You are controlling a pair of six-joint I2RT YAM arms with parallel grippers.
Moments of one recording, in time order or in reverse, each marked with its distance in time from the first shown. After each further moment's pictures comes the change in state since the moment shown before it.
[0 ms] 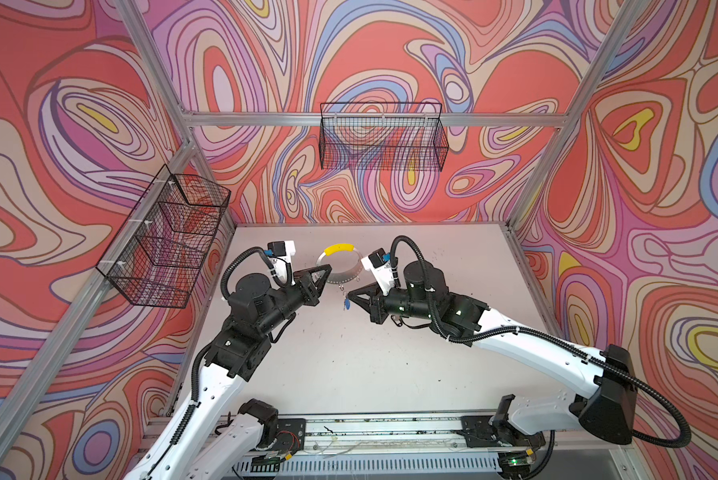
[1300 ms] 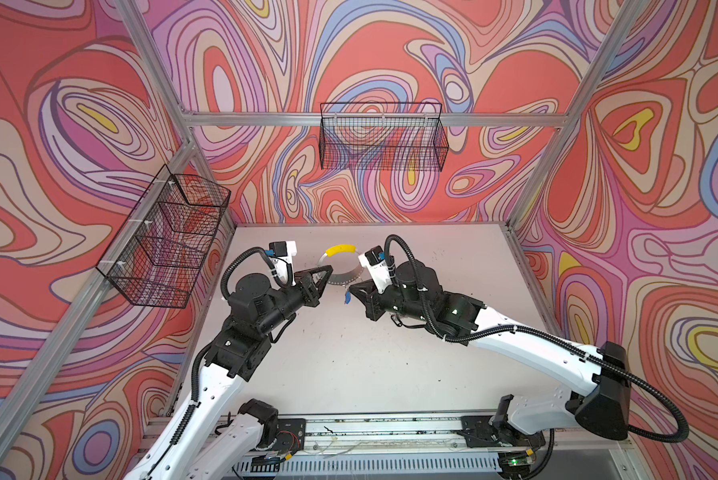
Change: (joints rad) left arm 0.000 0.000 0.000 0.000 0.024 0.009; right arm 0.039 0.027 0.067 -0.085 0.213 -0.066
